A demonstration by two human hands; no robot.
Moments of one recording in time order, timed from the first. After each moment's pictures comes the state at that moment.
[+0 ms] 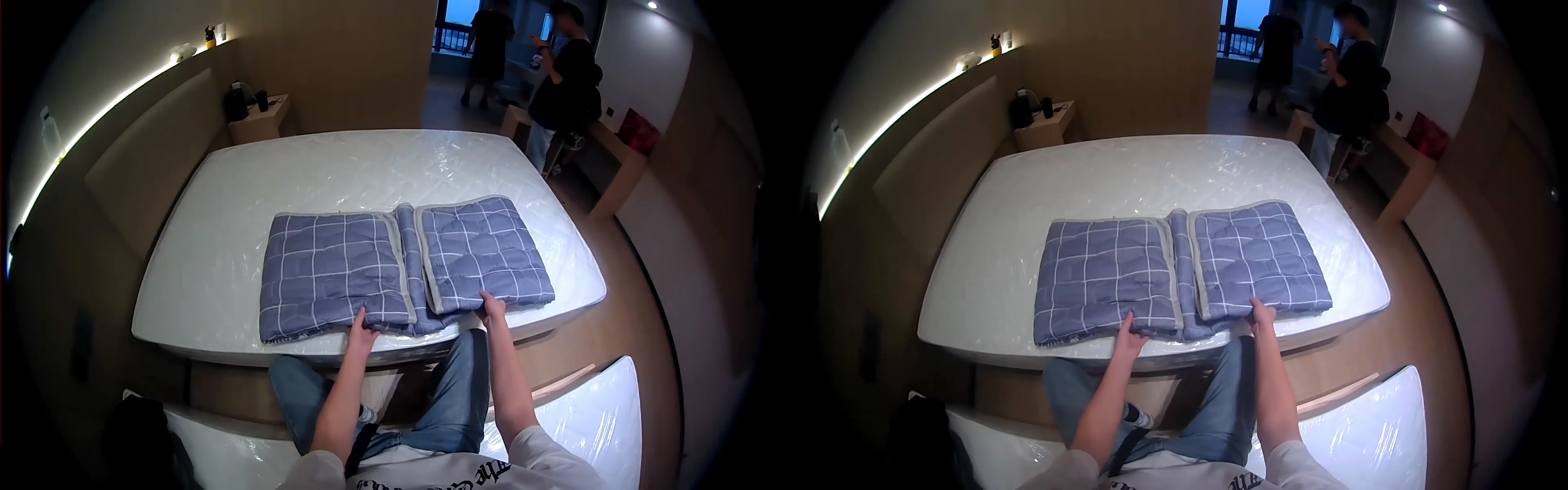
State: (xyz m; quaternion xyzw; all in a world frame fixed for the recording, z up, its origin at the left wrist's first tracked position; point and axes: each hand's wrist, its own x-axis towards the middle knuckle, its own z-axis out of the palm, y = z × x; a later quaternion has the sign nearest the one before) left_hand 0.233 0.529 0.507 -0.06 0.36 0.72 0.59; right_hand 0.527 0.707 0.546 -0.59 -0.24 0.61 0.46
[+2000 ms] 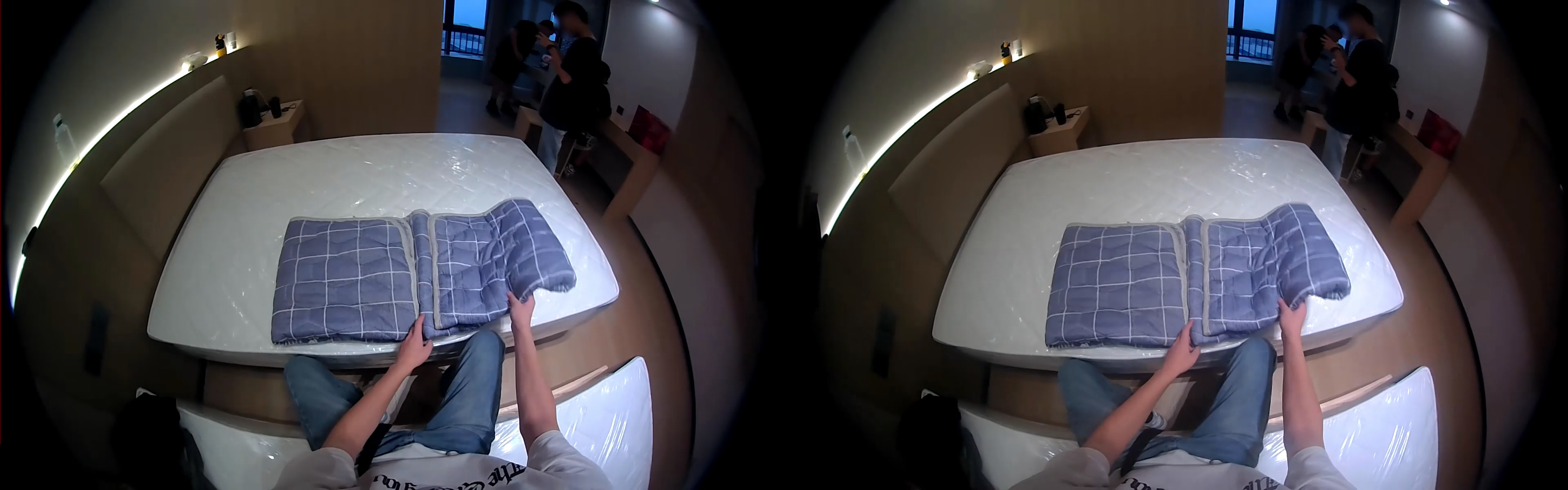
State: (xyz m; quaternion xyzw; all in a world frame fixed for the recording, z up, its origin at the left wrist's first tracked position) left_hand 0.322 0.530 0.537 0.57 0.68 0.39 0.27; right_hand 0.562 0.712 0.562 -0.52 -0.49 0.37 0.60
